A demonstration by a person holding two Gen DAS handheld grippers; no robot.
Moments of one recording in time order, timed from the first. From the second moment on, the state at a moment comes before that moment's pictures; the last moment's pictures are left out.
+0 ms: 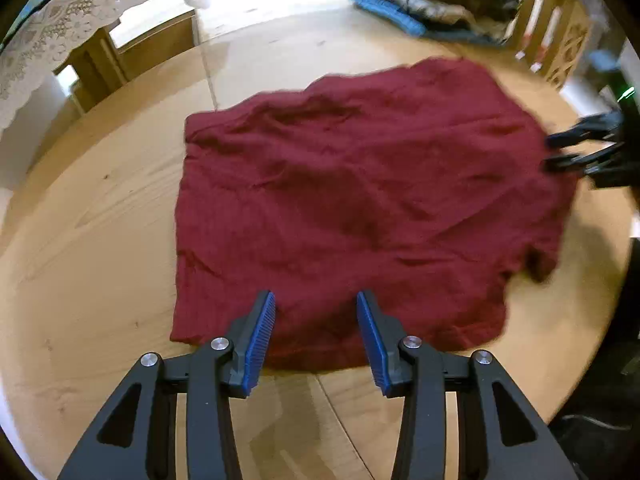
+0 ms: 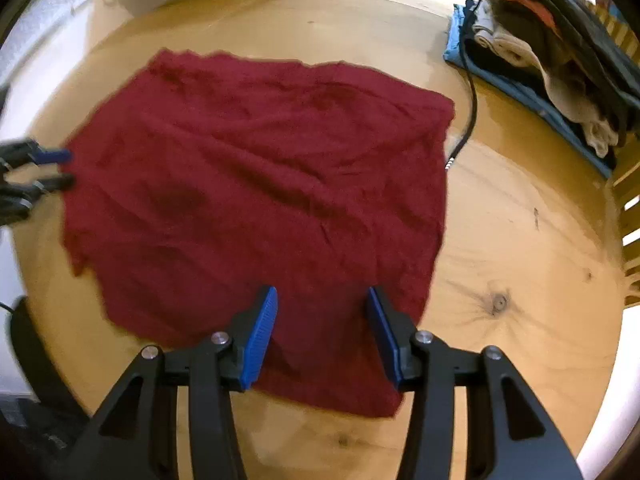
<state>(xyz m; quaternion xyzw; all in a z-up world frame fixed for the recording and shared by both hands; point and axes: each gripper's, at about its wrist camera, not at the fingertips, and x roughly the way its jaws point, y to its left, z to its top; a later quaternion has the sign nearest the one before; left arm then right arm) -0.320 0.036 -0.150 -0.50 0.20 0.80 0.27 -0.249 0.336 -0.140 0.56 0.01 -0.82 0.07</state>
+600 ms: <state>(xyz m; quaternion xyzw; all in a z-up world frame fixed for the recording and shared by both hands) -0.232 0.308 -0.149 -0.46 0.26 0.75 0.40 -0.363 0.434 -0.136 0.55 -0.02 -0.83 0.03</state>
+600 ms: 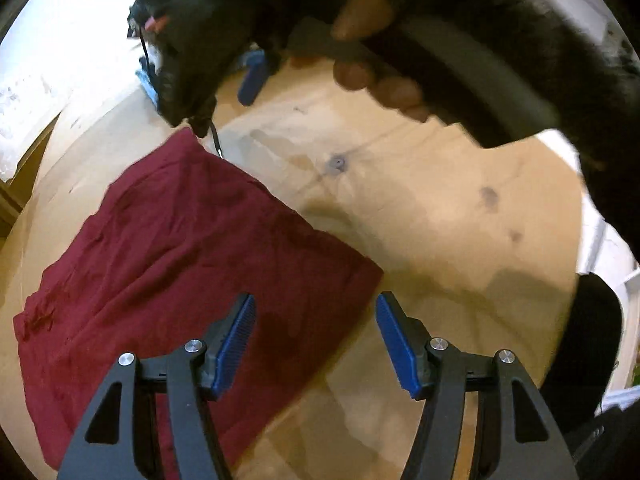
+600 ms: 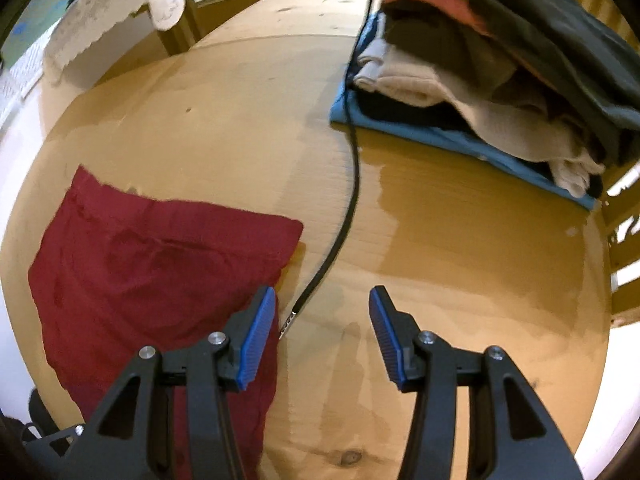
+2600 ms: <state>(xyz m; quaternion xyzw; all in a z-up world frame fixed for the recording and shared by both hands) -0.323 -0.055 -0.099 -0.41 -0.09 0.87 0.26 -0.520 0.139 -0.085 0.54 -0.10 -0.82 0.16</state>
